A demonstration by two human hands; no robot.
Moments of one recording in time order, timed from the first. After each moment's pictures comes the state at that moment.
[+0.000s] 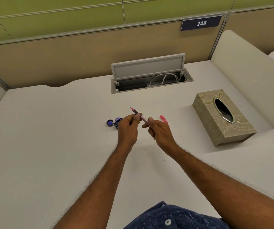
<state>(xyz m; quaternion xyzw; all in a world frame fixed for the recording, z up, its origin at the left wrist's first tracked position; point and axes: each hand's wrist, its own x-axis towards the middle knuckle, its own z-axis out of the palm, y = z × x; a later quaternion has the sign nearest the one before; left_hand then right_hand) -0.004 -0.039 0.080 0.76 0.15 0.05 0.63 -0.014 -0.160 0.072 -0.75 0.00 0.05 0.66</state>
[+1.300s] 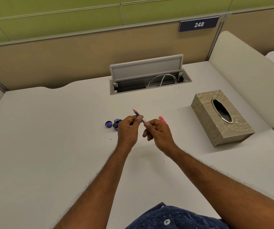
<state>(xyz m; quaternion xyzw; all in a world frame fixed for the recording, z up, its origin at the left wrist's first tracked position) -0.003 -0.039 0.081 0.77 0.13 0.05 0.62 -0.011 -0.162 0.063 -0.72 0.00 0.05 0.69</state>
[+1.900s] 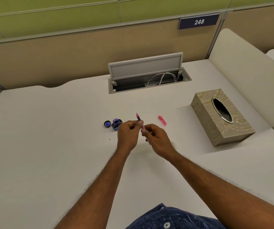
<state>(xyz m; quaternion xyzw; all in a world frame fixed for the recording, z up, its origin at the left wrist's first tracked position) -0.004 -0.038 0.067 0.78 0.13 0.02 0.61 -0.014 -0.164 0.039 -0.78 -0.01 0.07 0.62</state>
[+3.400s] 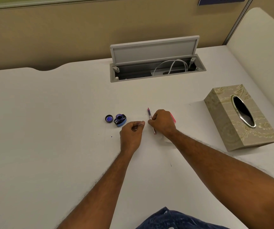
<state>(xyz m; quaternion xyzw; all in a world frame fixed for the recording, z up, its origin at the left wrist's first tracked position) 0.030 -0.021 -0.003 0.79 0.23 -0.03 0.56 0.096 -0.152 0.000 -0.95 0.06 0.11 0.30</state>
